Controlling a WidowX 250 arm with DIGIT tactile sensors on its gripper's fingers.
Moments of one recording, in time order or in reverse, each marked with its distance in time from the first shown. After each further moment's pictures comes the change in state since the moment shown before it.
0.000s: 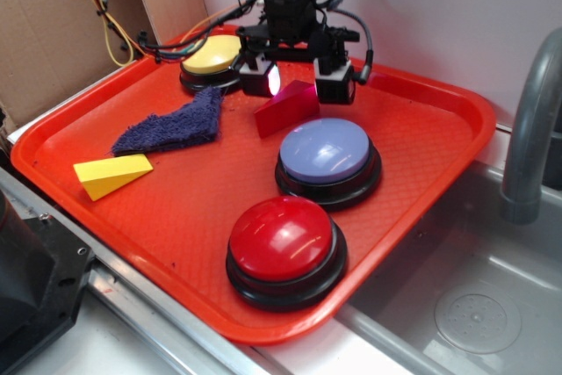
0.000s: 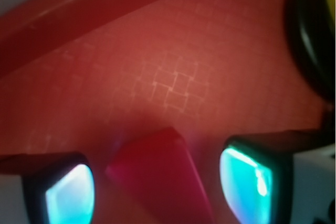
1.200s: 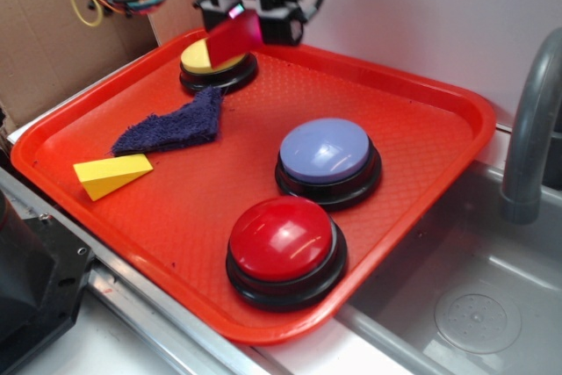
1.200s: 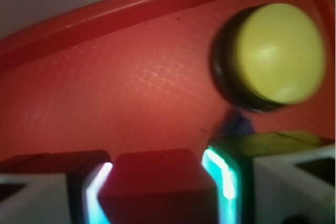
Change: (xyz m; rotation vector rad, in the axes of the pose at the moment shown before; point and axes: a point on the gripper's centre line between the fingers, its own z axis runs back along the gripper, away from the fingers) arm -0.007 0.034 0.085 0.006 0.033 -0.167
